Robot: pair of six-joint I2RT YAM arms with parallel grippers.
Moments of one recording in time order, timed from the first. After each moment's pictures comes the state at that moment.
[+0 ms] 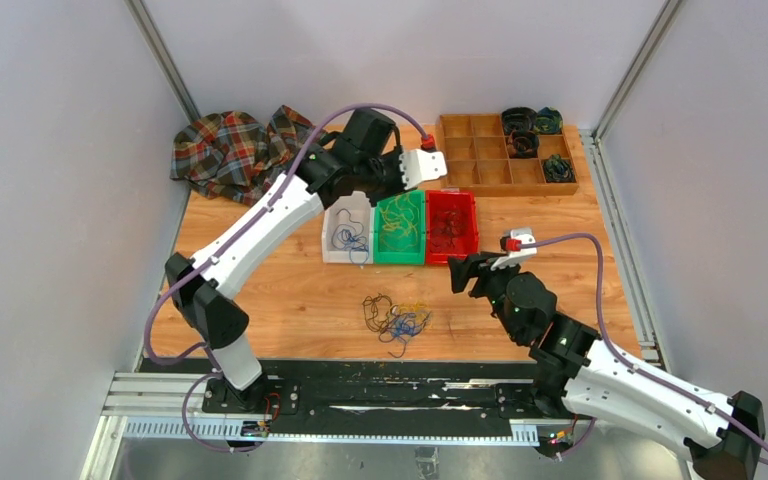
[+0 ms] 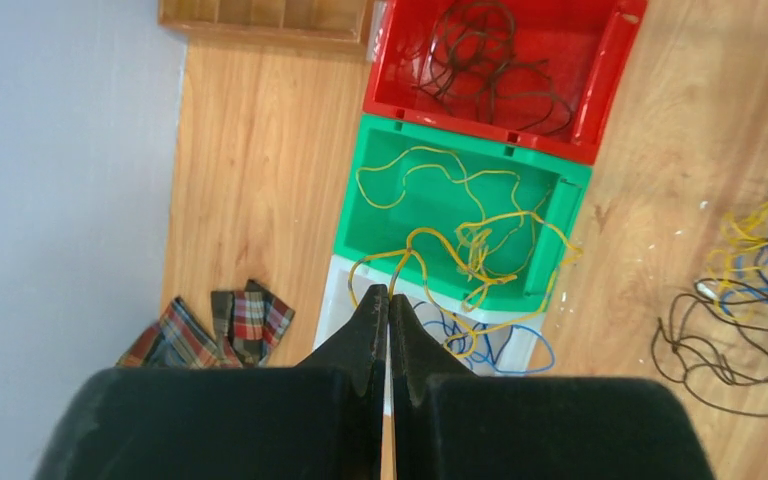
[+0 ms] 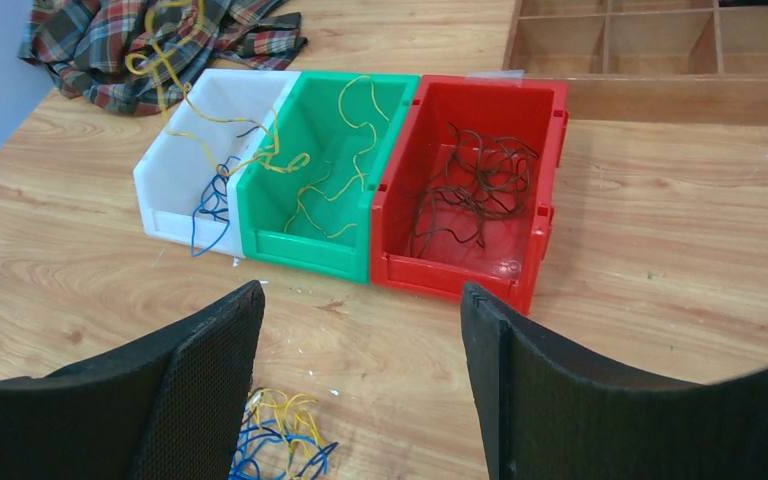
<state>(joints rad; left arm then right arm) -0.73 1.69 1.88 -0.88 0.15 0.72 0.95 0.63 0.45 0.04 0.60 0.31</state>
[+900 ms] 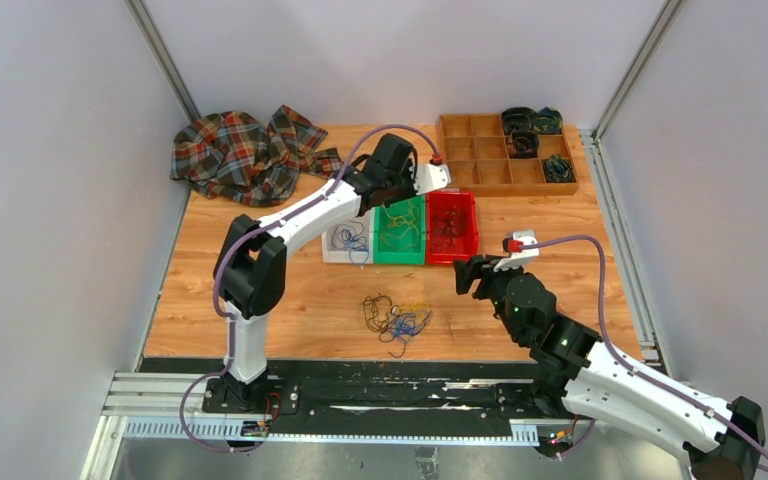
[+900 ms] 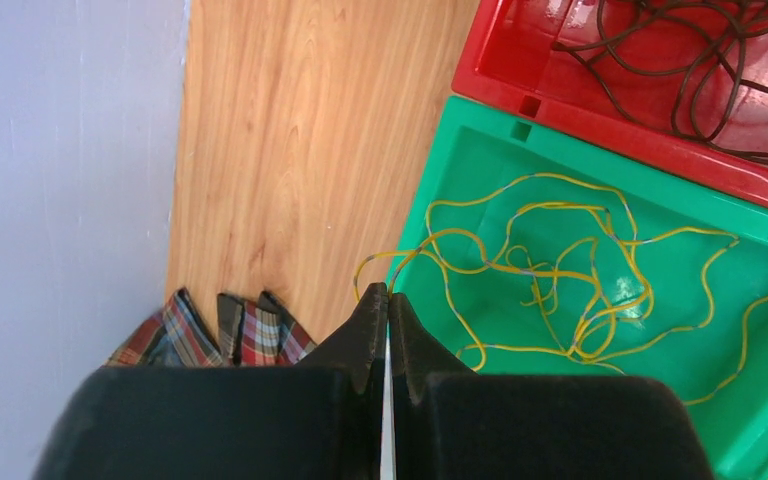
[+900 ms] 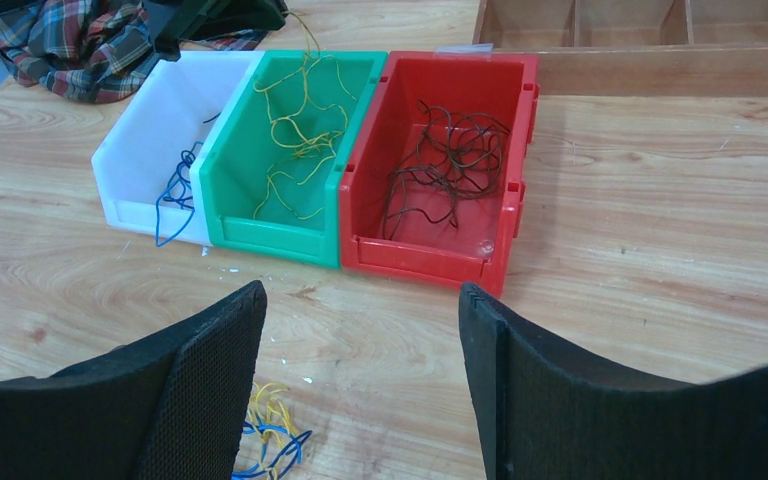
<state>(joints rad) -0.66 1.97 1.66 -0.40 -0.03 0.79 0.92 0.61 0.42 0.00 0.61 0.33</state>
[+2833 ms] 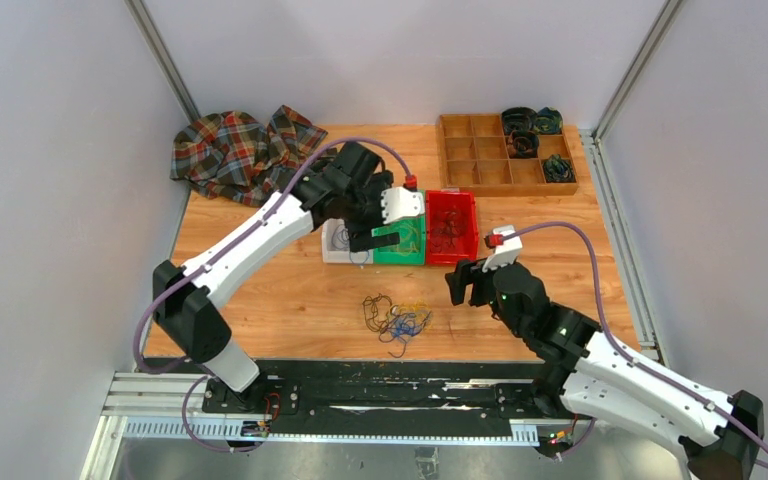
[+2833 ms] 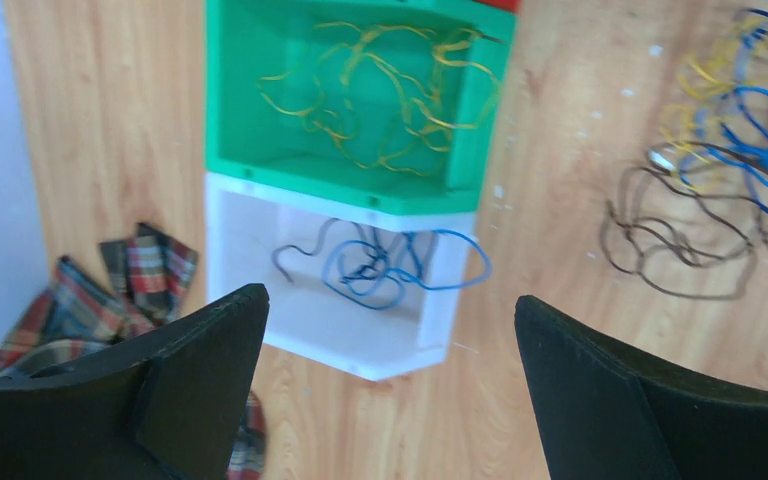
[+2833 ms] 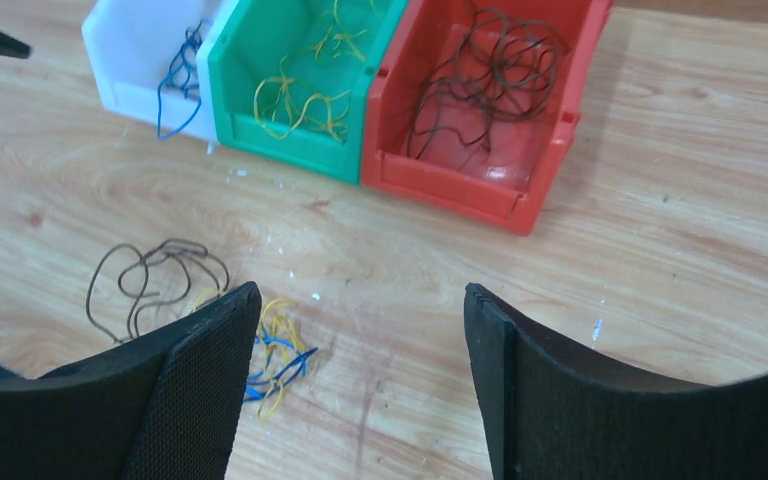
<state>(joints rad) -0.68 1.62 1.58 -0.87 0.16 0.81 0.90 0.67 0.51 -0.22 0.46 0.35</state>
